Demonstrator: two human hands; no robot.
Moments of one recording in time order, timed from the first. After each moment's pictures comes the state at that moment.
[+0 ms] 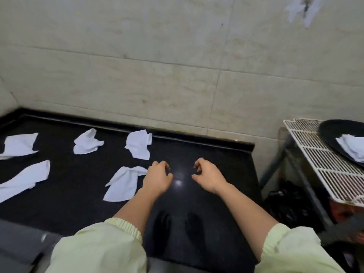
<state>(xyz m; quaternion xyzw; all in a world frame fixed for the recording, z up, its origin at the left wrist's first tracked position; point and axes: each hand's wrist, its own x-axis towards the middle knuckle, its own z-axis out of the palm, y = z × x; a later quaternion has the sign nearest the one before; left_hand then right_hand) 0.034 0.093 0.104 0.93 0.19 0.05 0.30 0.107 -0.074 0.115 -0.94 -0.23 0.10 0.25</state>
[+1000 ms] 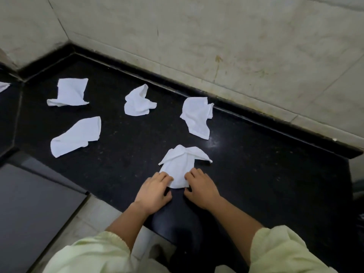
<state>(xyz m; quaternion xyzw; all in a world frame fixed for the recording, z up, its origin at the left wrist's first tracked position) -0.052 0.283 -0.027 0.97 0.15 -0.04 0.19 0.068 0.143 -0.025 -0.86 -0.48 0.13 0.09</state>
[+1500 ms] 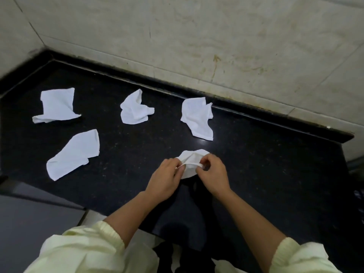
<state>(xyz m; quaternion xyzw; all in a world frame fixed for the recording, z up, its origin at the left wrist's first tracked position) -0.015 0.336 0.000 0.93 0.14 0.03 0.34 0.072 0.188 0.012 -0.89 -0.15 0.13 0.40</state>
